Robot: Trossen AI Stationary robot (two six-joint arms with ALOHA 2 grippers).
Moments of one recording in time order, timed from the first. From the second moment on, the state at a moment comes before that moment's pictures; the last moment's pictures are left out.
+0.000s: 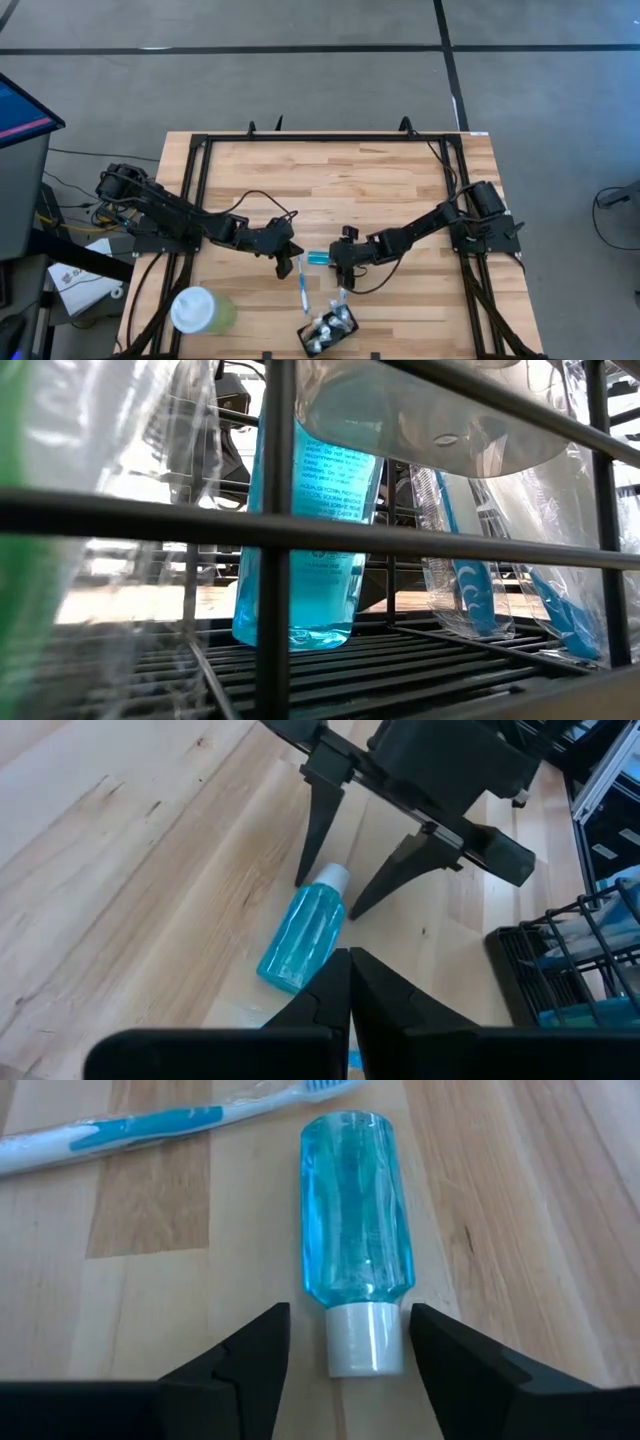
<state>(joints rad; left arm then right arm) -0.30 1.46 0.68 0.12 -0.26 -0.66 0.29 1.94 0.95 0.08 0.23 0.32</state>
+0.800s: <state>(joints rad) -0.30 1.46 0.68 0.12 -0.26 -0.66 0.28 1.94 1.08 -0.21 0.21 0.29</state>
